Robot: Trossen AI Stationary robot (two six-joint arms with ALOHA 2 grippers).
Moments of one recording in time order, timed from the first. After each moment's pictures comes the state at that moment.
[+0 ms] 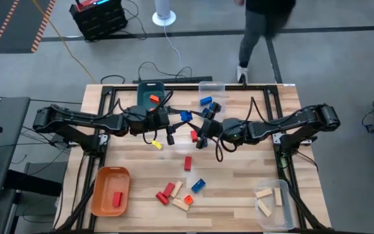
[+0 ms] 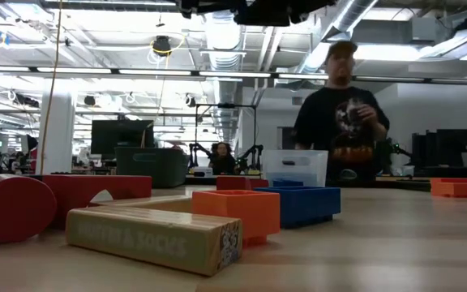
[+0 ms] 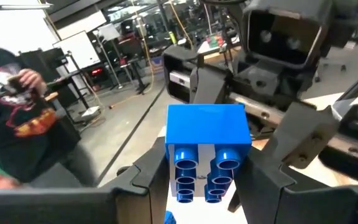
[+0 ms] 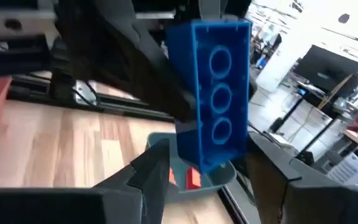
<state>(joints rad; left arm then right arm) 0.01 1.31 0.96 0.38 -0.28 0.33 0.12 1.46 1.00 0.35 0.59 -0.36</state>
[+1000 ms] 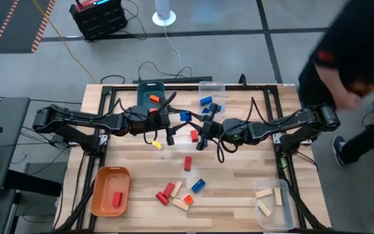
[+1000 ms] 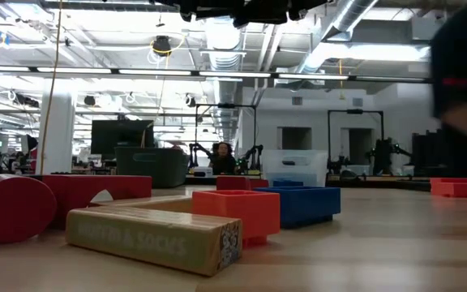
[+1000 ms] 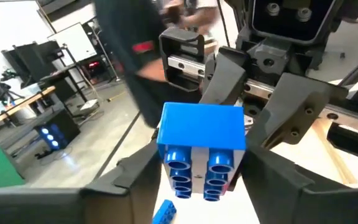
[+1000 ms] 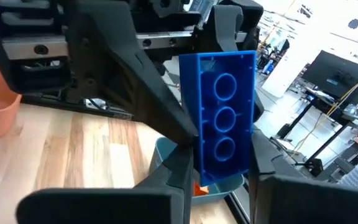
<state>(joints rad) 0.01 1.31 0.96 0.33 -0.28 0.34 0.12 1.46 1.00 0.37 0.56 -0.37</state>
